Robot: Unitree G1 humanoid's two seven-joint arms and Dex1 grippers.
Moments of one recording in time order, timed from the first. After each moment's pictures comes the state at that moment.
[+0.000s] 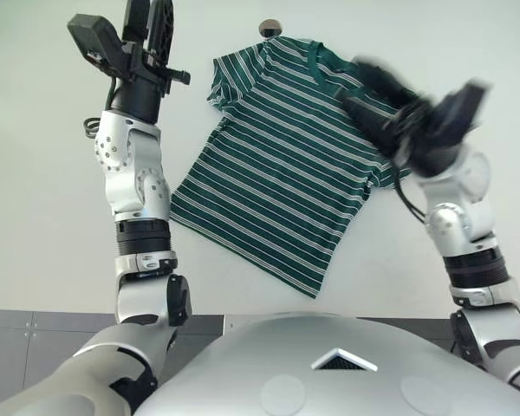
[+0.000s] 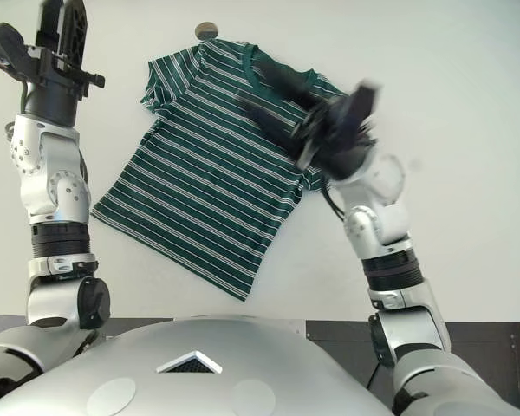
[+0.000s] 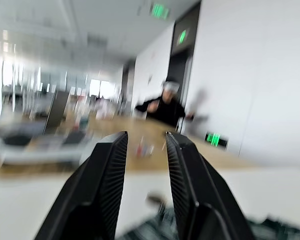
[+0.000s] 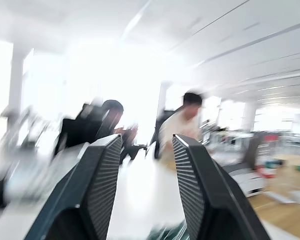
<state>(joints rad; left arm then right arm) -0.36 0.31 0.22 0.37 -0.46 -0.03 -0.47 -0.24 -0.41 0.08 -0.06 0.87 -0.21 0.80</state>
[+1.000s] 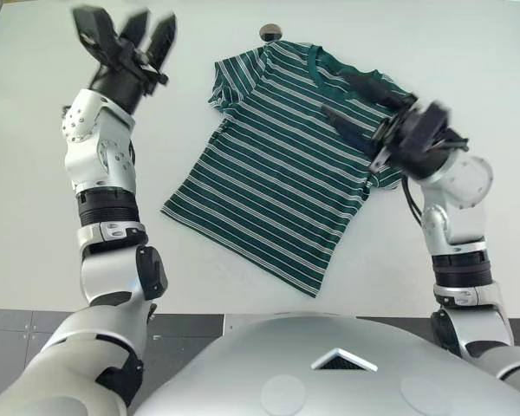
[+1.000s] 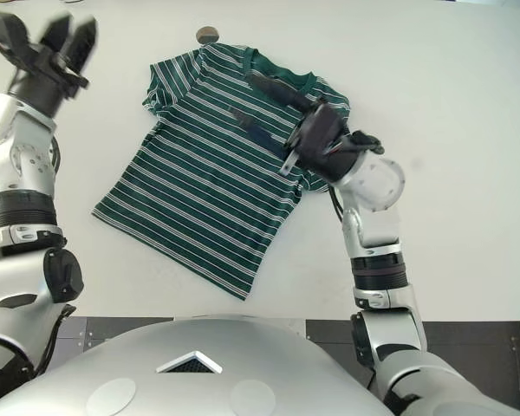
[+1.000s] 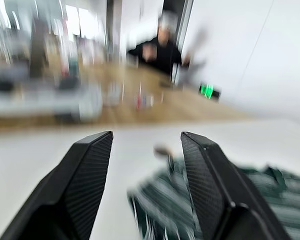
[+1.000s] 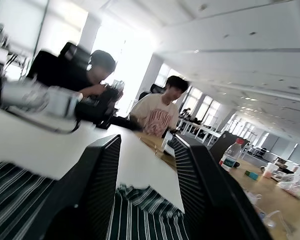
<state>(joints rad) -0.48 0.34 0.28 0.44 -0.39 -0.09 -0.61 -0.14 -0.32 0.18 -0.03 0.15 -0.44 0.85</state>
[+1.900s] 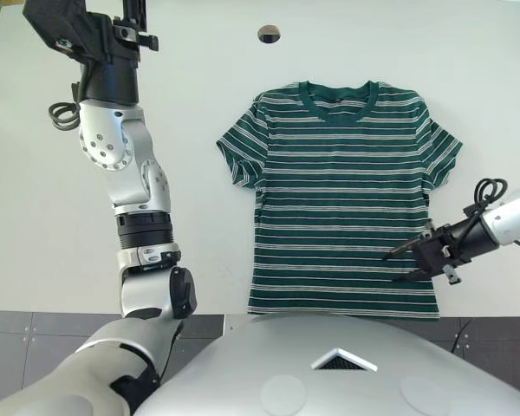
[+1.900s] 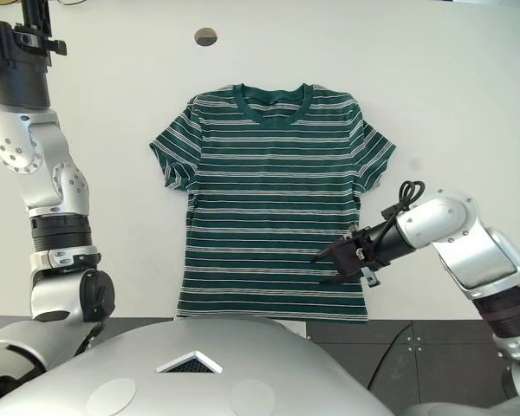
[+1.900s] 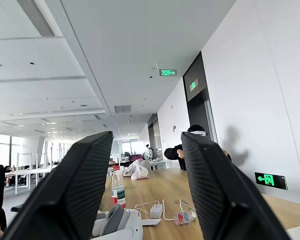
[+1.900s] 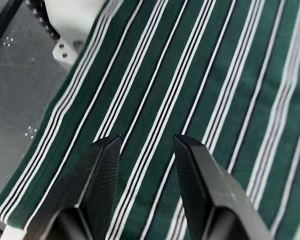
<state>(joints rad) -0.37 0.22 0.23 0.21 -0.23 -0.46 -0.35 -0.02 -1.08 0.36 -0.26 0.22 -0.06 1.45</state>
